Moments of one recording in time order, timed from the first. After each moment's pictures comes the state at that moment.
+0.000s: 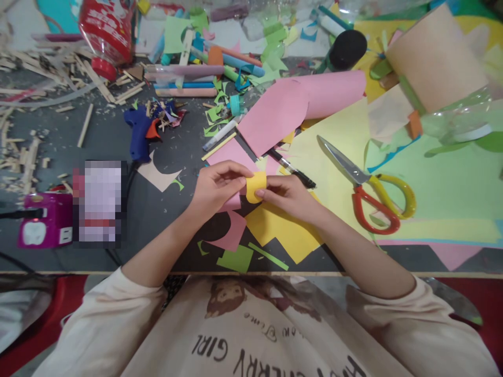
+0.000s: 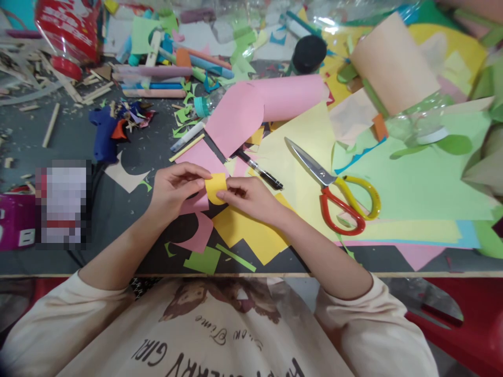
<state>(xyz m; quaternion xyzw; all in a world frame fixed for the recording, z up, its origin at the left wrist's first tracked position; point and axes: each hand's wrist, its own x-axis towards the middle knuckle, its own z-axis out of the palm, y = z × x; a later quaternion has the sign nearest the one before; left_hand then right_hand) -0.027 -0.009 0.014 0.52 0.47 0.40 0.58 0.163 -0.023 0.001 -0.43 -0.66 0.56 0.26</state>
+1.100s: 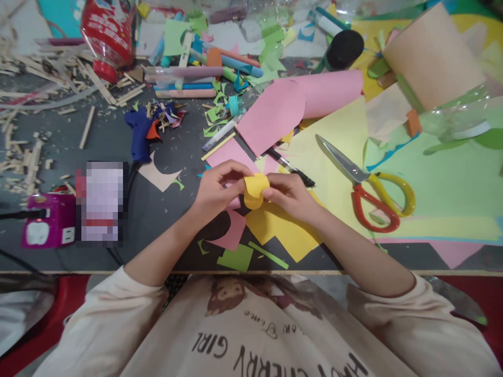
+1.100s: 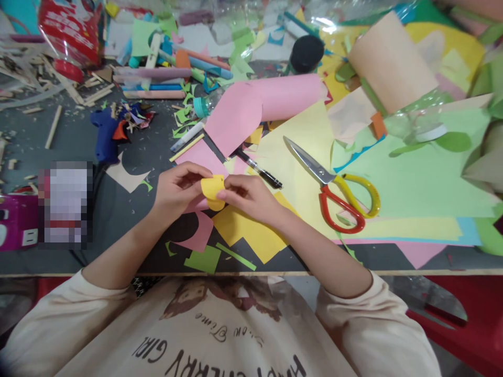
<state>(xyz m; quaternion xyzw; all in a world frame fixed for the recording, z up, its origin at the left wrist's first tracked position) -0.025 -0.009 0.005 0.59 0.46 0.40 0.53 0.160 -0.025 0.001 -0.41 -0.65 0.55 0.33</state>
